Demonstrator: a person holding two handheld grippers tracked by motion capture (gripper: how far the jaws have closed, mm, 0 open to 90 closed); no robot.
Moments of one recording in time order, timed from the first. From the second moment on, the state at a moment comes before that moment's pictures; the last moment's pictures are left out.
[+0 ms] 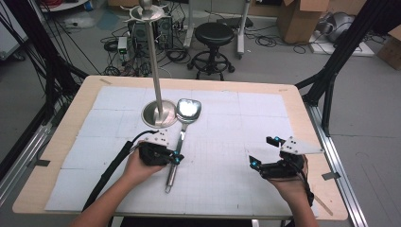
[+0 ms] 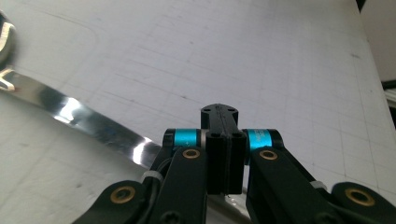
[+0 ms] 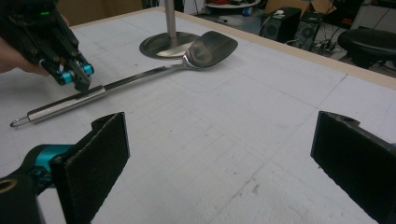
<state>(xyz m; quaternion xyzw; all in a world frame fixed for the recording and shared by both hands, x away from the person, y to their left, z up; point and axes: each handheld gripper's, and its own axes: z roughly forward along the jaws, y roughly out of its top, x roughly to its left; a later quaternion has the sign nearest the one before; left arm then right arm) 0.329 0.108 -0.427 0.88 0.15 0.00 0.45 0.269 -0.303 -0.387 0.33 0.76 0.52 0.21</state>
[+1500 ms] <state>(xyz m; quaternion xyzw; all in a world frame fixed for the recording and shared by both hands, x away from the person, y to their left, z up) 0.340 0.159 -0.420 0.85 0.22 0.02 0.47 0.270 -0.301 -0.389 0.33 0.76 0.52 0.20</state>
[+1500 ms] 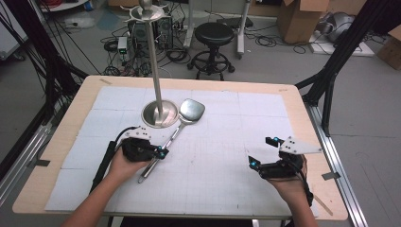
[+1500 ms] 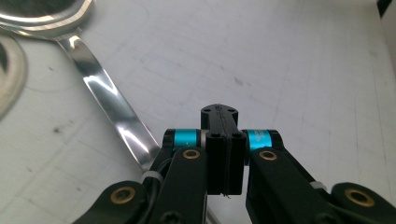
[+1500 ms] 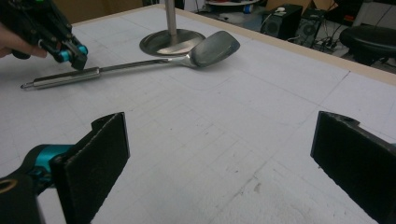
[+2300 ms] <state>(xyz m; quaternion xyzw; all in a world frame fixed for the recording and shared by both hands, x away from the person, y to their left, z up) 0.375 0.130 -0.415 0.84 0.35 0.08 0.42 0.270 -0.300 -0.391 0.33 0.77 0.51 0.20</state>
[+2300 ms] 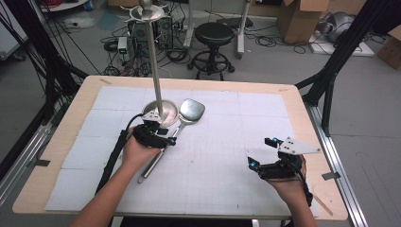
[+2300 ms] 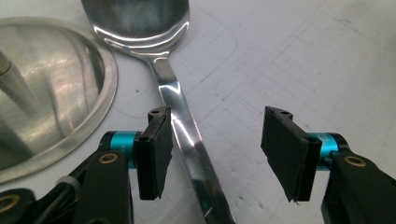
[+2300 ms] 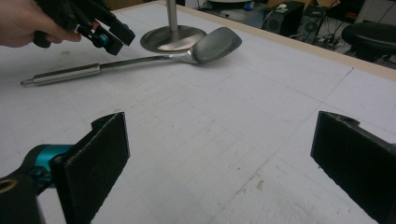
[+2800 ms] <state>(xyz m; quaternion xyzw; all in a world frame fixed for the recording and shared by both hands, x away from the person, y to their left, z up) 0.378 0.118 -0.435 0.88 0.33 0.12 0.33 0.271 -0.299 -0.393 0.33 0.77 0.51 0.20</state>
